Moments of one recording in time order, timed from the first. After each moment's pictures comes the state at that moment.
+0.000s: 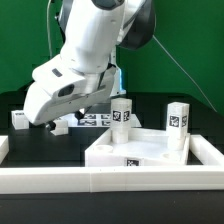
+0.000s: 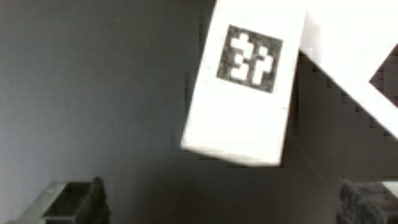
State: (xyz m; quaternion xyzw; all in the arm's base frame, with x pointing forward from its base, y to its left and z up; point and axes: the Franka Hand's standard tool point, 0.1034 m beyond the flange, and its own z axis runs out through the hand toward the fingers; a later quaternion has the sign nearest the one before) arm 0.416 -0.102 0.025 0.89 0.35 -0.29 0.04
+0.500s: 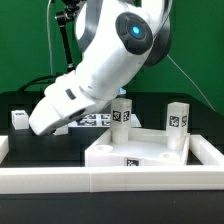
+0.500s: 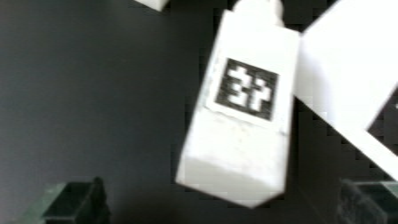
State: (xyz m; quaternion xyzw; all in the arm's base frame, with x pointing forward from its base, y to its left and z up) arm 0.411 -0.104 0.013 0.84 0.37 -0.39 0.08
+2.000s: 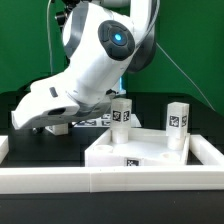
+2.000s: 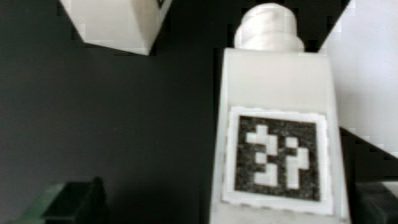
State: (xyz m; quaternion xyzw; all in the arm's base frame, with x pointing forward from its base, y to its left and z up) arm 0.393 -0.125 0.002 0.88 0.26 -0.37 0.12
